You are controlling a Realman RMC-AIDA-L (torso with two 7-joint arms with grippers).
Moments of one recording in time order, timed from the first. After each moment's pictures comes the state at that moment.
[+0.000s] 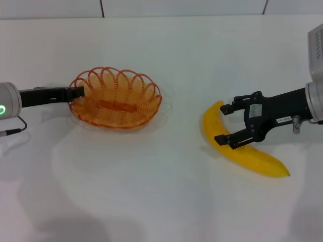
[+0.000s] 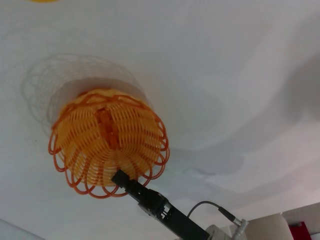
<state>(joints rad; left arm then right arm) -0.66 -2.04 0.83 0.52 2.06 0.98 -1.91 0.54 2.02 -0.92 -0.80 -2.19 -1.49 1.50</state>
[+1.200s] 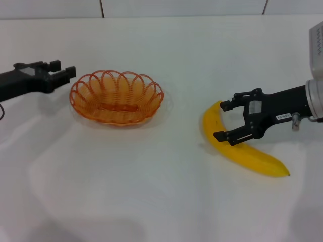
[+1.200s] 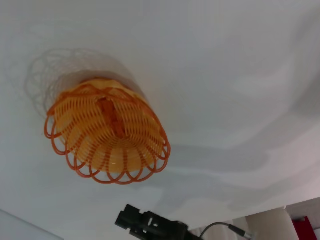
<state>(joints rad) -0.53 -2.04 0.84 0.67 1.84 1.10 -1.53 0.55 2.02 -0.91 -0.80 -2.18 -1.49 1.50</state>
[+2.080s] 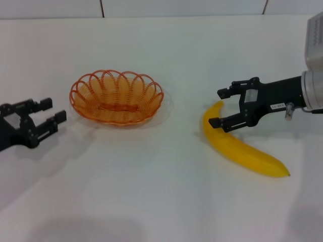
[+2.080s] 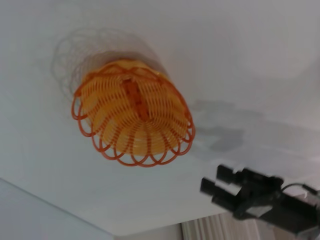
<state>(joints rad) -0.32 -2.03 0.83 0.63 1.68 1.35 -1.09 0.55 2.03 -0.91 -0.81 -2.15 -1.43 1.51</state>
